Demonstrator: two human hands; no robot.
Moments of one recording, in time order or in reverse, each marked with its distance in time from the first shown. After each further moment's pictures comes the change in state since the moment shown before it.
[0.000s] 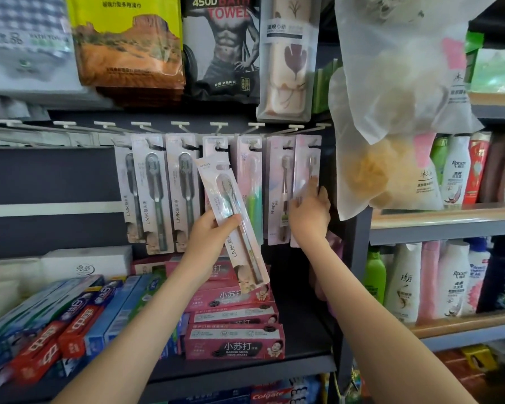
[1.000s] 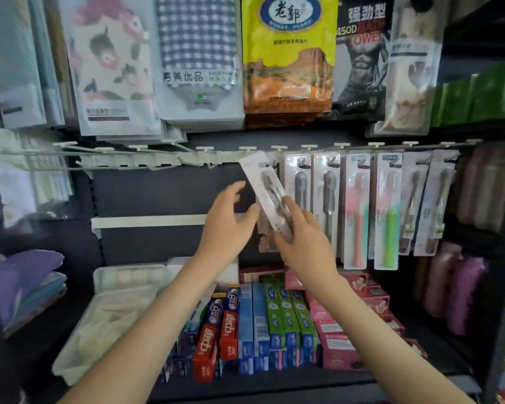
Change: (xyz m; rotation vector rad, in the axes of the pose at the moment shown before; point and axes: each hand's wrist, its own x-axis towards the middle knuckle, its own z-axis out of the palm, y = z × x) left_hand 0.010 0.059 -0.243 0.547 0.099 0.319; right_hand -0.154 -0.206 0.105 0.137 -0.203 -0.427
